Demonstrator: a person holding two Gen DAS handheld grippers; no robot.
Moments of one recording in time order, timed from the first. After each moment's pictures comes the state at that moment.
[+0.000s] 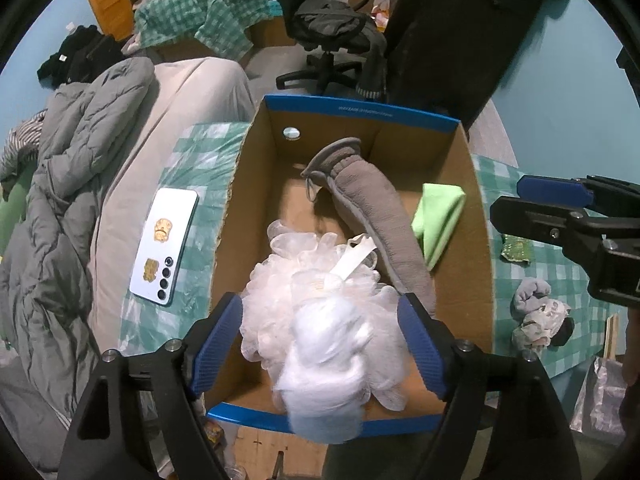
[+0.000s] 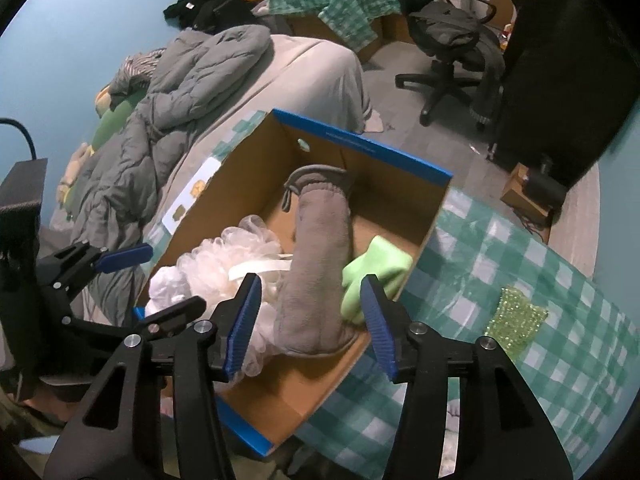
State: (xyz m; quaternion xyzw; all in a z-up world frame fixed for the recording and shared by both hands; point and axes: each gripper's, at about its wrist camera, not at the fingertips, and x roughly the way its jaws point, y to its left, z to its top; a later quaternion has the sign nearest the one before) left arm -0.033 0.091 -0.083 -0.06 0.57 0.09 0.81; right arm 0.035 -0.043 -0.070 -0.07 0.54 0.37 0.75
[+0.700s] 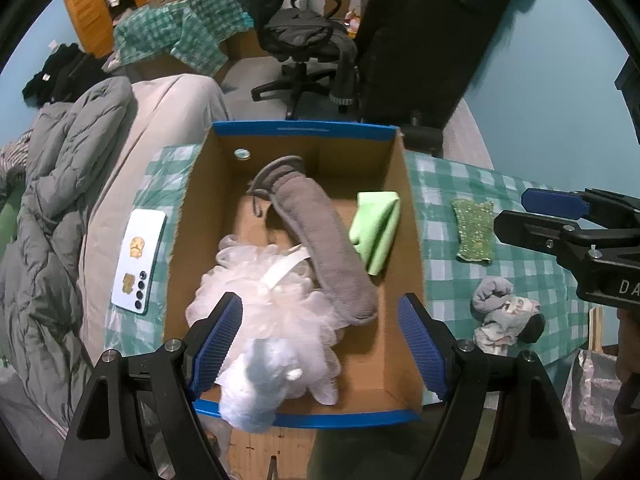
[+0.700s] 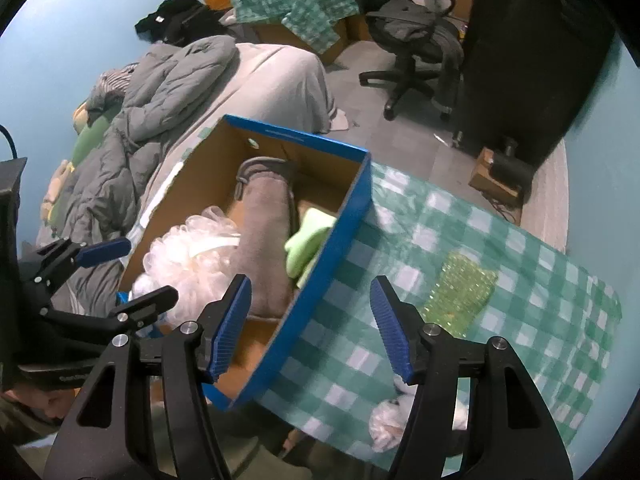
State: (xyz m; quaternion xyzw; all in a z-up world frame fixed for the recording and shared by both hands) left arm -0.026 0.039 -0.060 -0.05 0.56 0.06 0.83; right arm 0.034 -0.111 -0.055 -0.06 0.55 0.32 0.77
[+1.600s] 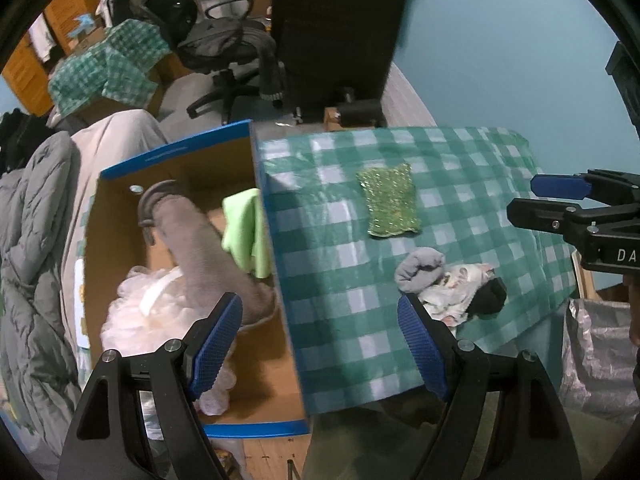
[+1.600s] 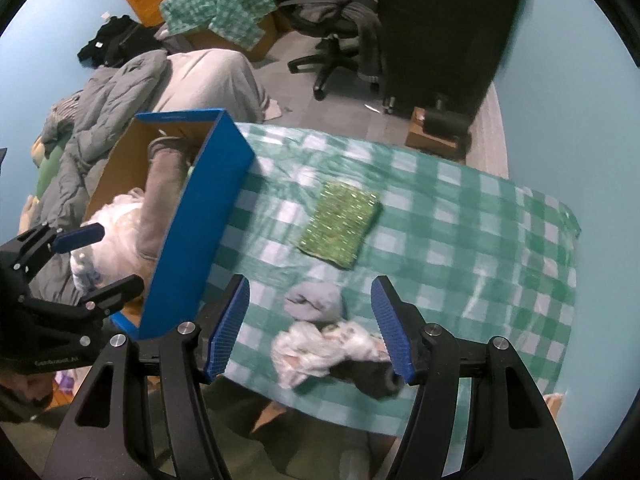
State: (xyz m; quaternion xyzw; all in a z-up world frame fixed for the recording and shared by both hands) left arm -0.008 -0.082 -0.072 0.03 0.57 -0.04 0.82; right arm 0.023 -0.256 -0.070 -0.03 0.58 0.23 0.78
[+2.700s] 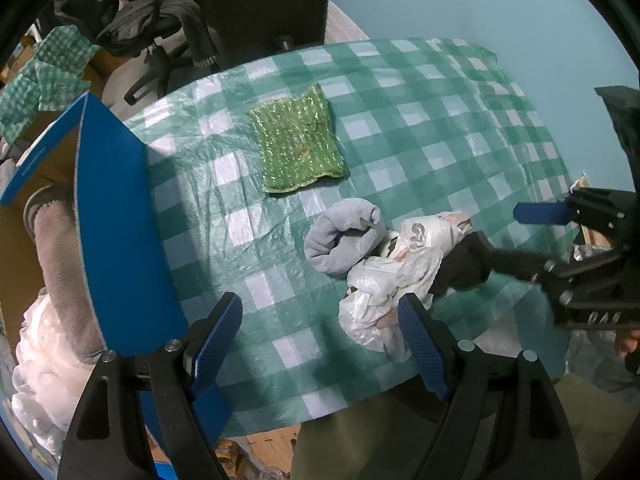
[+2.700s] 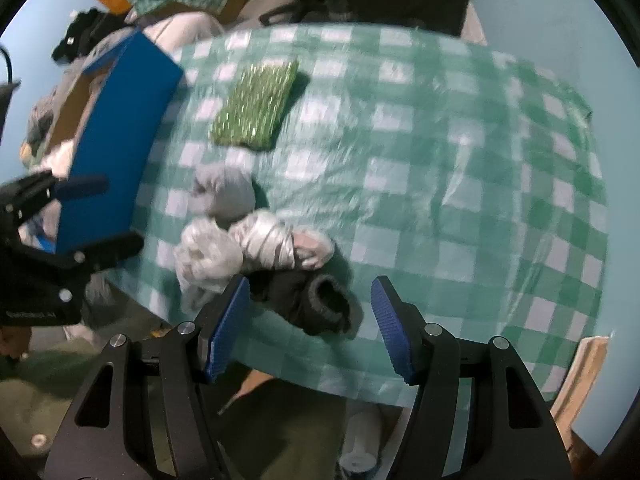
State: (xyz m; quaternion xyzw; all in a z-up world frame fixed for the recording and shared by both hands) left arm 0.006 -0.171 -0.162 0.08 0.64 -0.11 0.76; right arm -0.015 -0.338 -0.183 0.00 0.65 0.22 0.73
